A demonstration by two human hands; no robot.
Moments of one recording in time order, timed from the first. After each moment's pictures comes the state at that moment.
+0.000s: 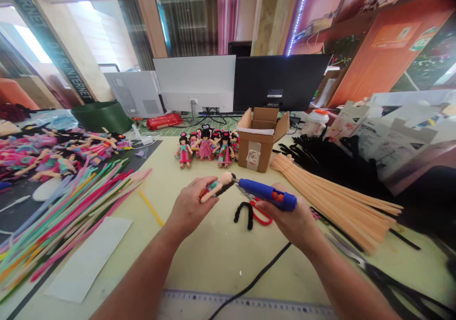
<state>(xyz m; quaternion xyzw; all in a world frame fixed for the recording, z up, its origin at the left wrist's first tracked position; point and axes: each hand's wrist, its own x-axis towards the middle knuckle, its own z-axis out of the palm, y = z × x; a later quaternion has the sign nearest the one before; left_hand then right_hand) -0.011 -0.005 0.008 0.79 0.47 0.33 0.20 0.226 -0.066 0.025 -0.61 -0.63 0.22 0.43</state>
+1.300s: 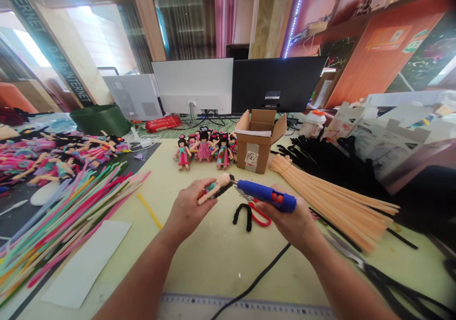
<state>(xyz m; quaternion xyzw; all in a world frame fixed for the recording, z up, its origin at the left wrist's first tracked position) -0.011 -0.006 0.009 0.79 0.47 0.33 0.21 0.229 -0.068 0.025 -0.61 -0.63 0.22 0.42</state>
